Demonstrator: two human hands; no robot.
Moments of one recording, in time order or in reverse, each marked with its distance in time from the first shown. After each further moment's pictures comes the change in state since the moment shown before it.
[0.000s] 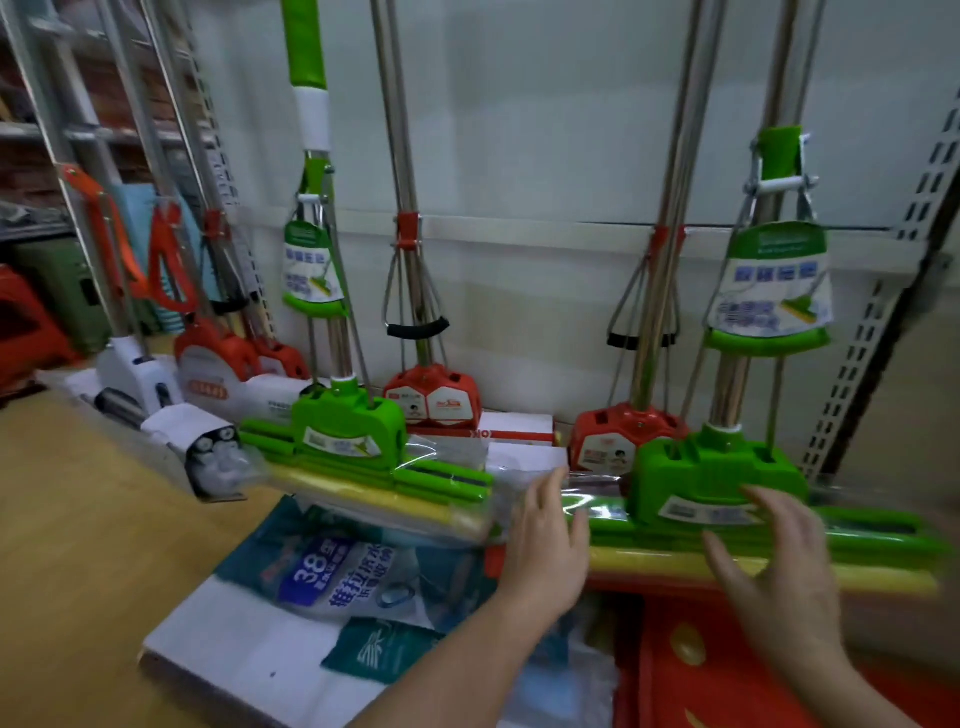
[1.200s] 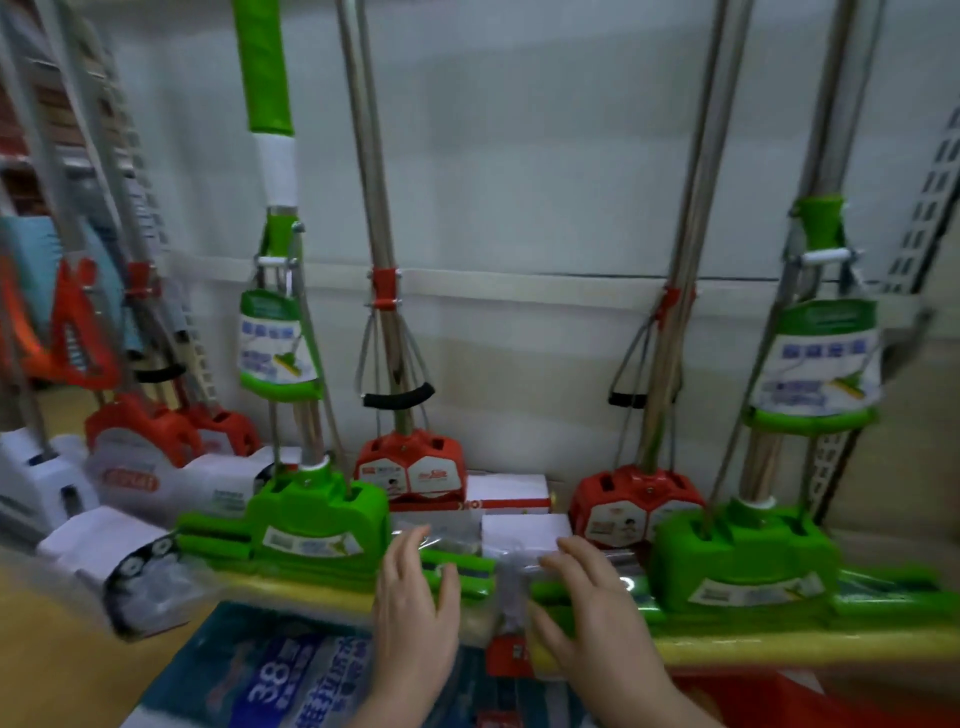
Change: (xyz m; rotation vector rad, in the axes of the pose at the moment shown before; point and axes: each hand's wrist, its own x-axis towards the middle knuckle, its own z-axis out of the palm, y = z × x) left_hand 0.042 -0.088 -0.076 -0.004 0.242 -0.158; right_hand 0.003 -0.097 0.104 -0.019 -0.415 -0.183
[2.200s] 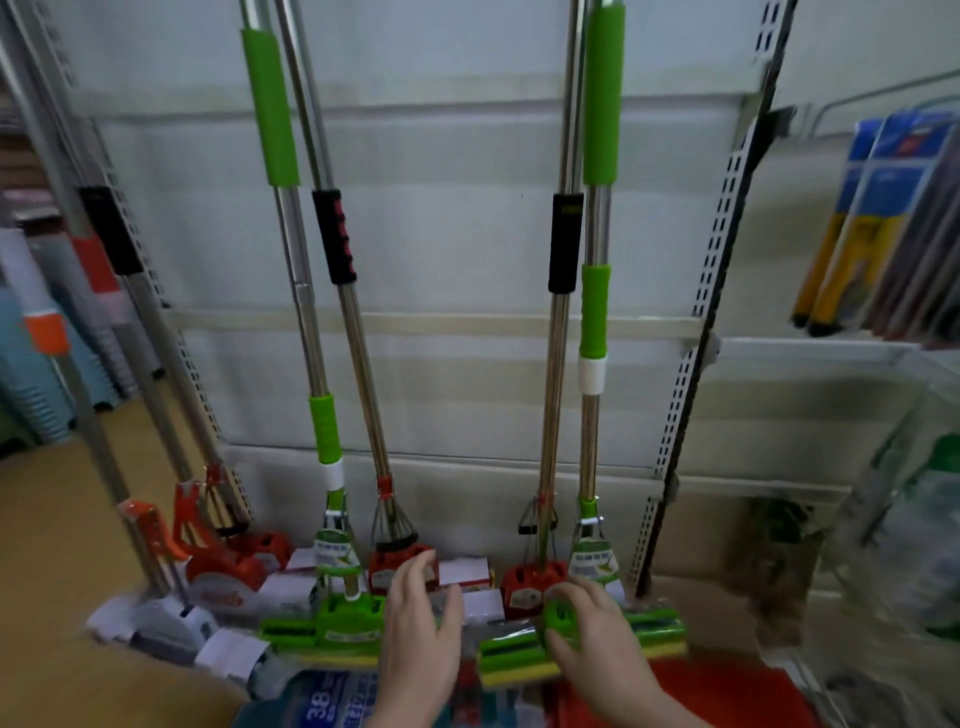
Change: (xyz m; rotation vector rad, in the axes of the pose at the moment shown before) left_hand -0.060 0.338 -0.288 -0.041 -0.260 -0.070; right_hand 0.058 -0.191 -0.381 0.037 -0.364 0.417
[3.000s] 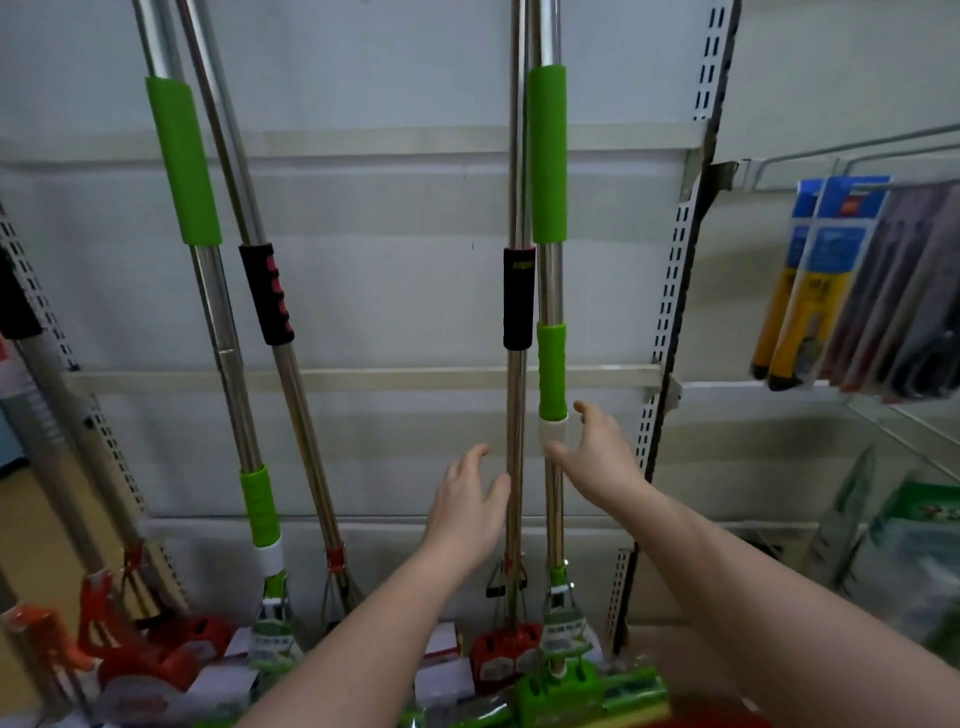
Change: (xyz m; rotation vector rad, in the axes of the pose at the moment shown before) left_hand 0.118 0.145 0.016 -0.001 -0.195 0.278; right_hand 0.138 -0.045 -0.171 0.224 0.340 0.147
